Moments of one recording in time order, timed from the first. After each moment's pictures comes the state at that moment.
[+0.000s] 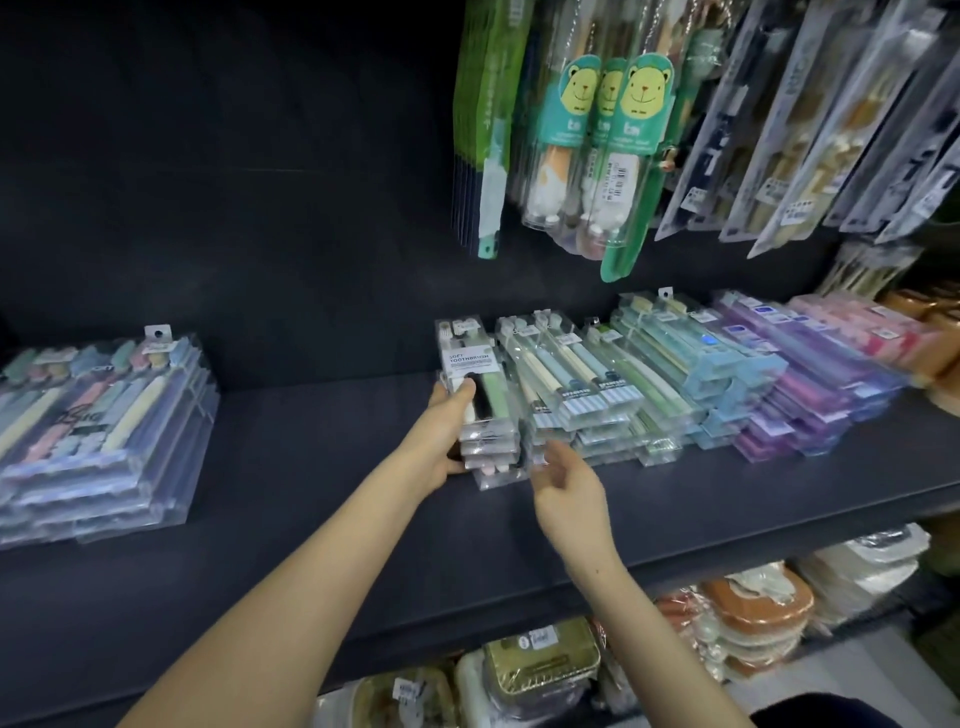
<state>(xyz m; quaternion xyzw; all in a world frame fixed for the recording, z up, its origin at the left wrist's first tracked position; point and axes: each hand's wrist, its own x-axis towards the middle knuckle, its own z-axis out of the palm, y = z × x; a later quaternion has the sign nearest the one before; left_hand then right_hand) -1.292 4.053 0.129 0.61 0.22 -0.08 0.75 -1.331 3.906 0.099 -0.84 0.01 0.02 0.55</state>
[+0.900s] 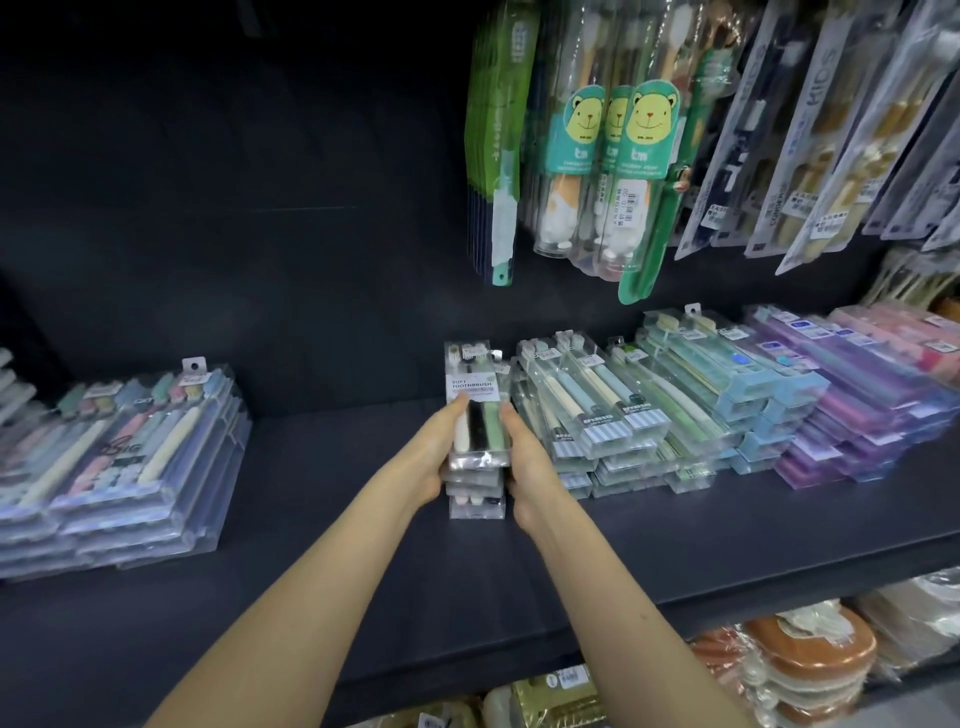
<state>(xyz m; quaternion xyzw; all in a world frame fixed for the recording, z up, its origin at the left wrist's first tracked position) -1.282 4.079 0.130 0.59 0.22 -0.09 0.78 -1.283 3.968 0.122 -0.57 0.06 0.24 0.78</state>
